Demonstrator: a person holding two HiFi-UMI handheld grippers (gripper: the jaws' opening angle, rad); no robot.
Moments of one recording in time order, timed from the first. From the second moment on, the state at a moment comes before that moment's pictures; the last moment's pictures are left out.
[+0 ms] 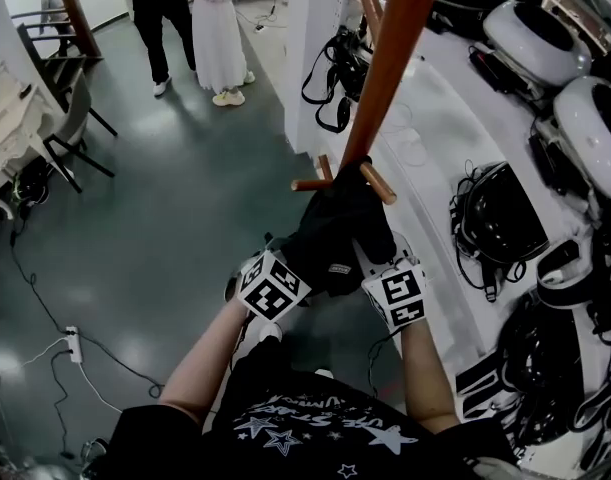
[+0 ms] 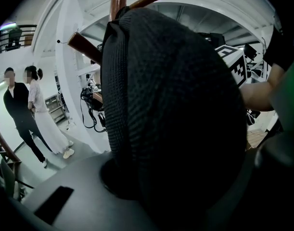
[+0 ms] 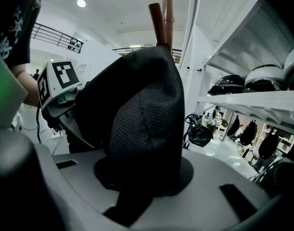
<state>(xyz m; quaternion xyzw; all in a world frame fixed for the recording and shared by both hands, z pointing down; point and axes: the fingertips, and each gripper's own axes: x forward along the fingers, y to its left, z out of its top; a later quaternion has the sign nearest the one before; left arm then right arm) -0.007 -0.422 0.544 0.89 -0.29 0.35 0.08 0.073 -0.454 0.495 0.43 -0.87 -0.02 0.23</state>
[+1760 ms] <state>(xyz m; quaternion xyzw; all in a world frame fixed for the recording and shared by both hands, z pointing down) -0.051 -0.308 0.468 0.76 -0.60 0.23 -0.04 0.177 -0.314 0.515 0.46 -0.87 0.05 0.17</state>
